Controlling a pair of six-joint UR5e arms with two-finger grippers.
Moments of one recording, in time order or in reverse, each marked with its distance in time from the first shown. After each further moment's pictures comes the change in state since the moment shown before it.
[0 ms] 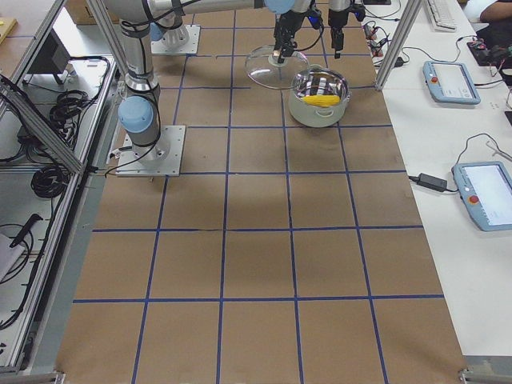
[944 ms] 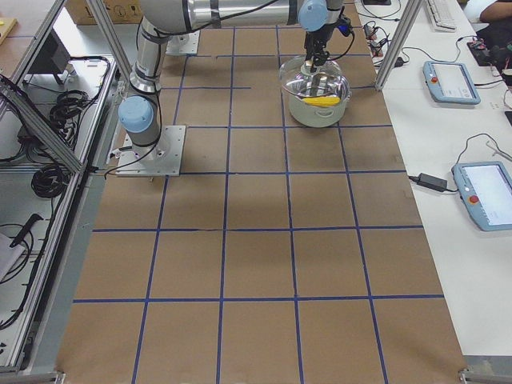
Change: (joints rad) left arm 0.296 0.502 -0.395 -0.251 0.125 0.251; right arm 0.067 0.343 -0.276 -0.154 -0.013 -0.006
